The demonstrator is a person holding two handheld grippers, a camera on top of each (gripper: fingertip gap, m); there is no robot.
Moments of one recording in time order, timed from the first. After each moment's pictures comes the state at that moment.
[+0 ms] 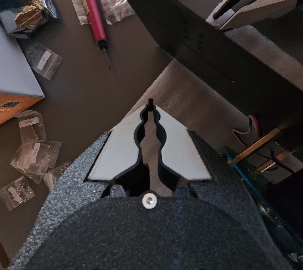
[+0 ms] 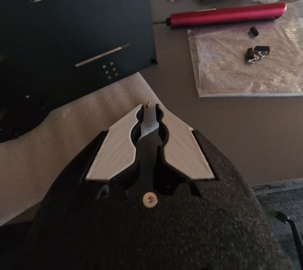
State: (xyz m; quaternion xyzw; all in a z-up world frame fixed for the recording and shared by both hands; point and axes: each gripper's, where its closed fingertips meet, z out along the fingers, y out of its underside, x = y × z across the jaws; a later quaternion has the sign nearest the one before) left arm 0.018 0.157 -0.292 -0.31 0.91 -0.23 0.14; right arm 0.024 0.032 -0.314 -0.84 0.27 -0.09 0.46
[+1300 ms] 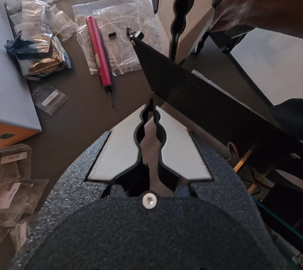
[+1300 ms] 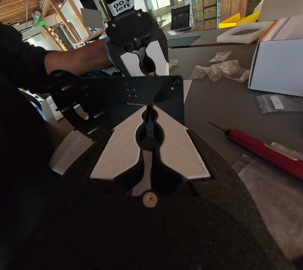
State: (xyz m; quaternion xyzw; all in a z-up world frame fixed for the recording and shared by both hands) left arm 0.039 0.131 -0.254 -0.31 0.85 -0.40 0.12; right arm 0.039 0.107 -0.221 -0.76 -0.04 0.24 0.60
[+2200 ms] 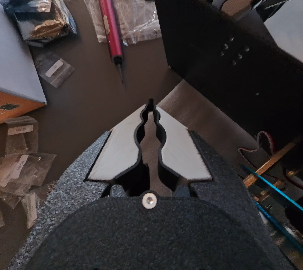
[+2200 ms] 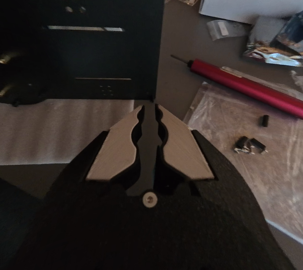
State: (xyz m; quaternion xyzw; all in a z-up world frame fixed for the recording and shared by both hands) left arm 0.040 0.157 -0.287 -0.34 0.87 -0.33 0.13; right arm 0.064 0.067 -0.292 -0.90 0.03 0.01 0.44
